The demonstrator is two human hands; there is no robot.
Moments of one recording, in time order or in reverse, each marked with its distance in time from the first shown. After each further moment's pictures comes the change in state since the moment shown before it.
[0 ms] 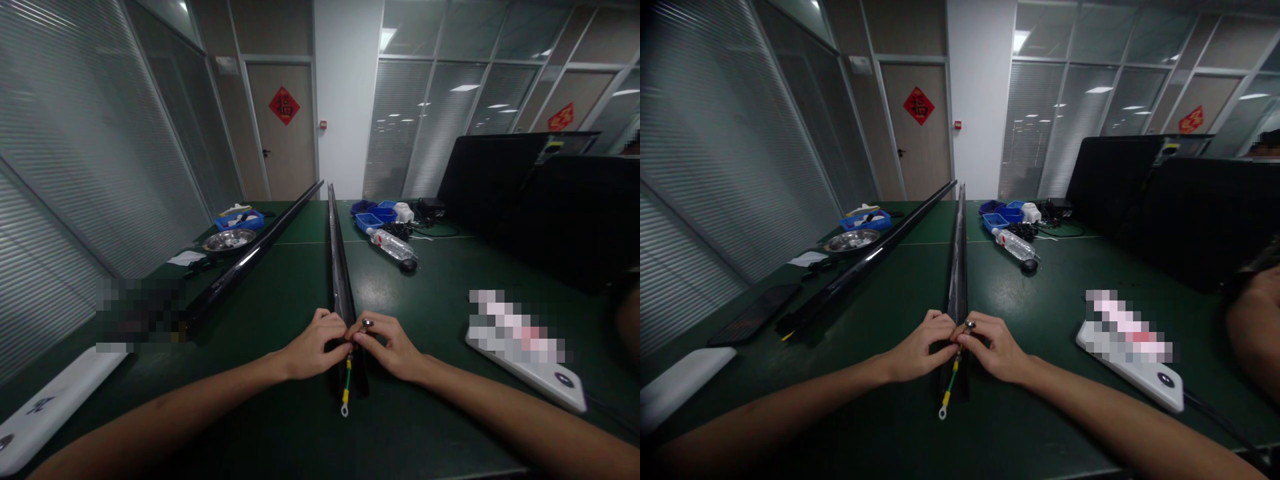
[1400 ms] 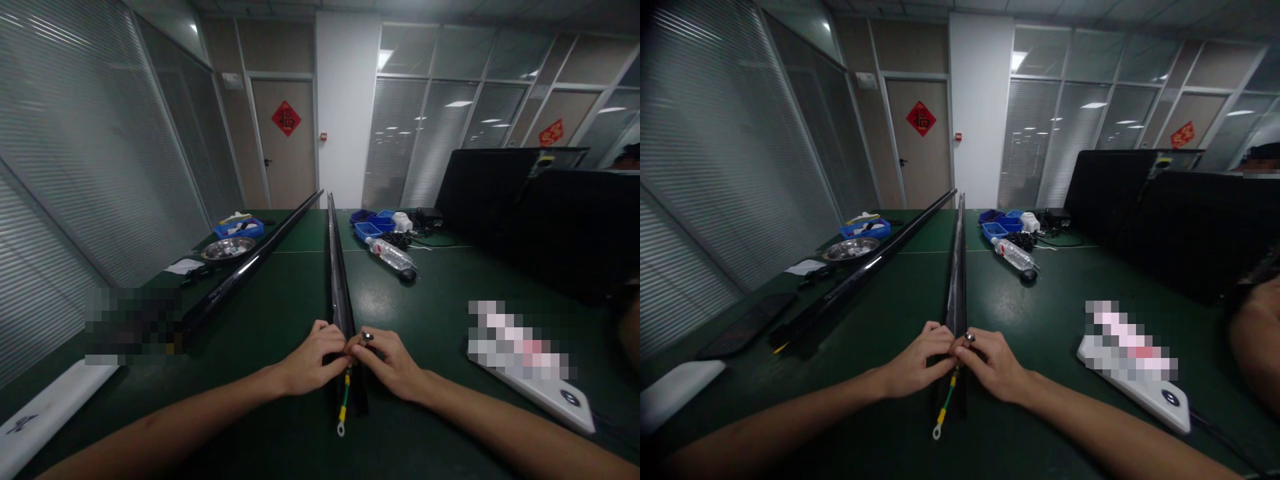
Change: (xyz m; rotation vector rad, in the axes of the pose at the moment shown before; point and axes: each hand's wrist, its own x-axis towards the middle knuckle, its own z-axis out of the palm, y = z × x) left_hand 0.001 0.004 -0.002 -0.031 -0.012 0.007; right_hand -0.003 0.003 0.005 -0.068 0.000 0.041
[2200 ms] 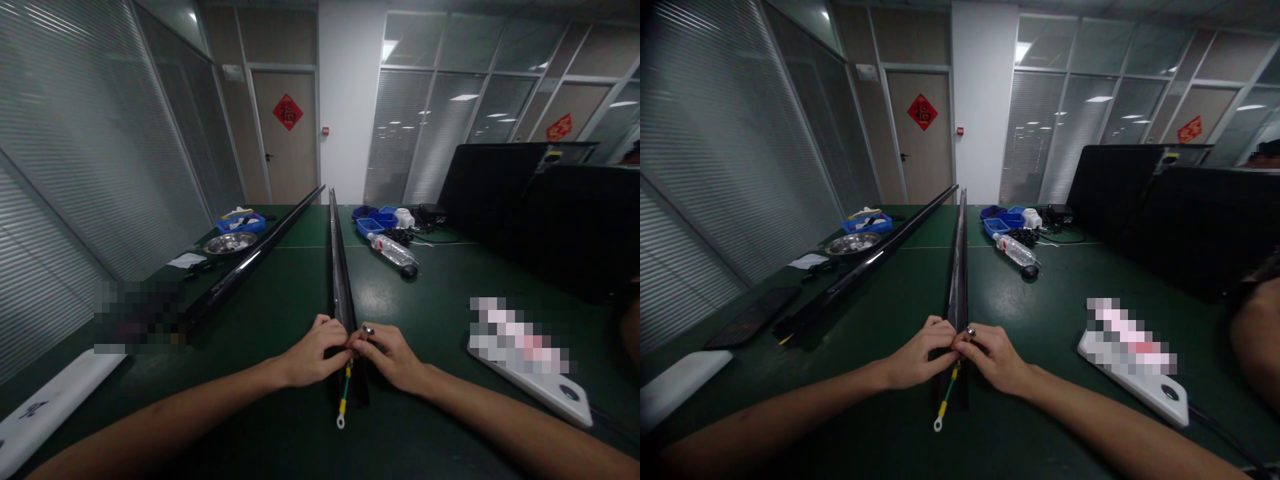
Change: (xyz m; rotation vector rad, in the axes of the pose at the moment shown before) left_hand 0.000 0.000 0.000 0.016 -0.003 0.010; right_hand 0.001 0.000 -0.002 0.002 -0.007 -0.014
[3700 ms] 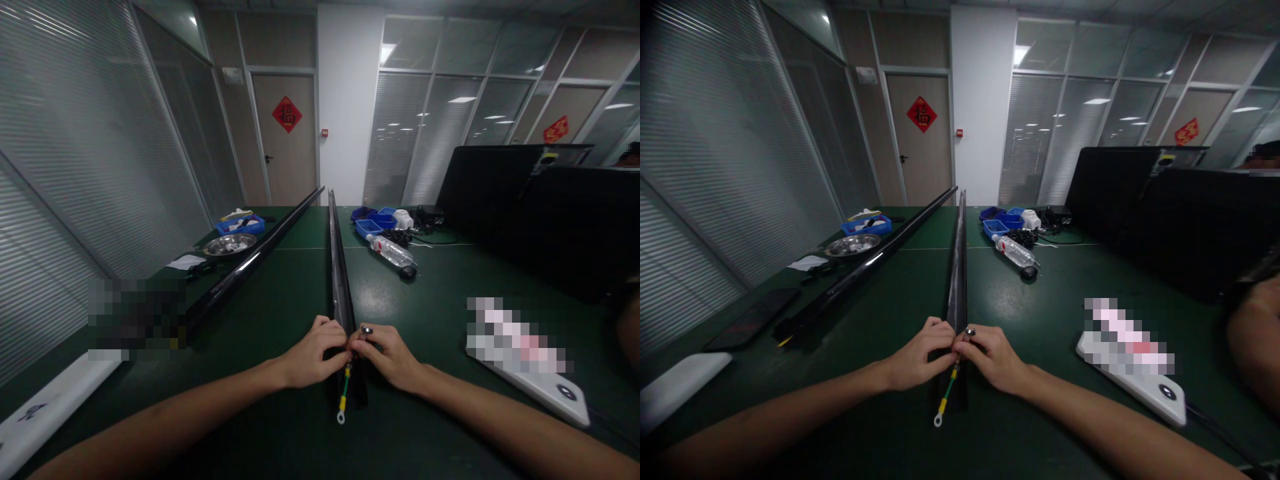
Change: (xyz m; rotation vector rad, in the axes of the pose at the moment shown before) left_hand 0.000 0.002 -0.001 -0.004 -0.012 -0.014; right_hand -0.001 0.007 0.002 0.022 -0.011 0.029
